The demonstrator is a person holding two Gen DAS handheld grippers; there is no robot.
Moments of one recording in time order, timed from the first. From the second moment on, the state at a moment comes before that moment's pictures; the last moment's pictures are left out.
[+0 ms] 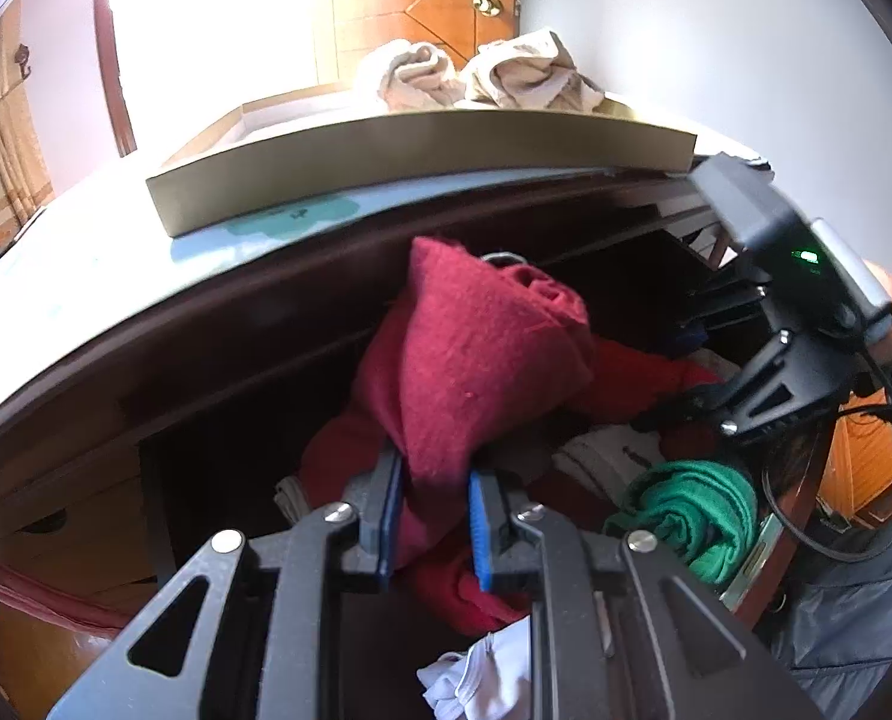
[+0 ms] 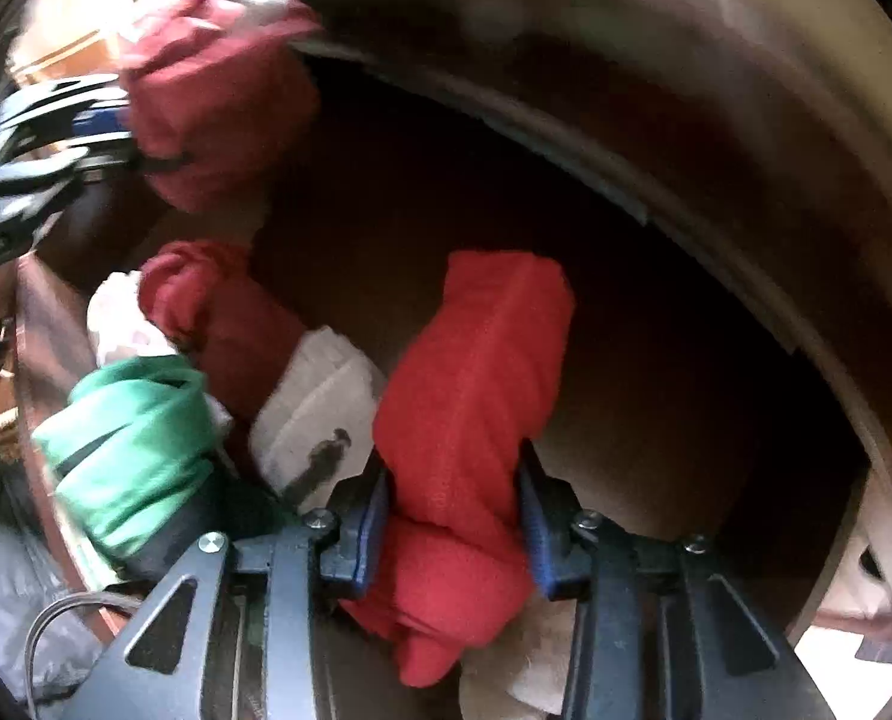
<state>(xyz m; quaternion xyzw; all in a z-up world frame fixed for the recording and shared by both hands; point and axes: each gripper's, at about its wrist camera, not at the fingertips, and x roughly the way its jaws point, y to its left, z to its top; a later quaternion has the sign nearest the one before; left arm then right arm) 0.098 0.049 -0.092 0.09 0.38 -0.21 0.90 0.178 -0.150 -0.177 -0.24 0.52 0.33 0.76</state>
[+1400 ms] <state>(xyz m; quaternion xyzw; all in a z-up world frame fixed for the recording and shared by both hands) 0.073 0.076 -0.078 0.04 0.29 -0.14 0.95 0.075 -0.178 -0.103 -0.22 0.27 0.38 0.86</state>
